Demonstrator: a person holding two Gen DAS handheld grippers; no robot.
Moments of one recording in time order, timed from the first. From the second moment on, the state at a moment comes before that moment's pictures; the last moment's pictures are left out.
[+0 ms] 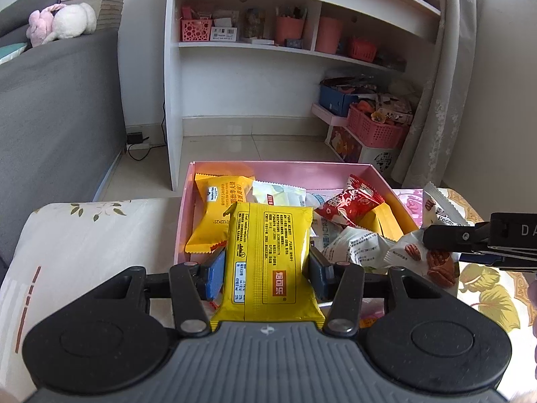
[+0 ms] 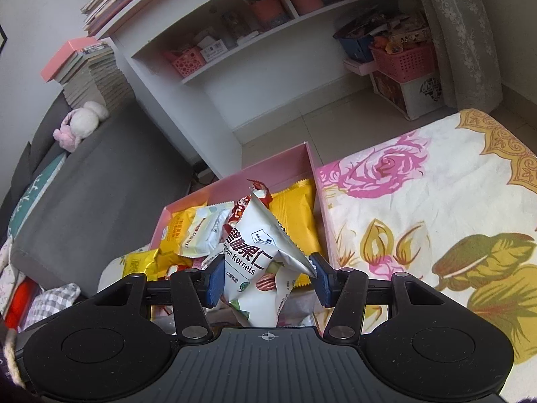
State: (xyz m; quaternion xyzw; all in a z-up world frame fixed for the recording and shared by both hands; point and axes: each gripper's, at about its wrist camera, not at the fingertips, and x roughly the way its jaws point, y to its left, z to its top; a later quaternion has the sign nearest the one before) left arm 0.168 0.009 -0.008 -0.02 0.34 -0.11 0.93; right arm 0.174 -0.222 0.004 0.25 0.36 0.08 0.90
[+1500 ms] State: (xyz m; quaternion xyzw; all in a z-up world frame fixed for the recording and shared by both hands) left arm 0.169 -0.009 -0.024 0.03 0.32 -0.12 0.94; right arm 0.194 -0.213 -0.006 0.16 0.29 0.07 0.94
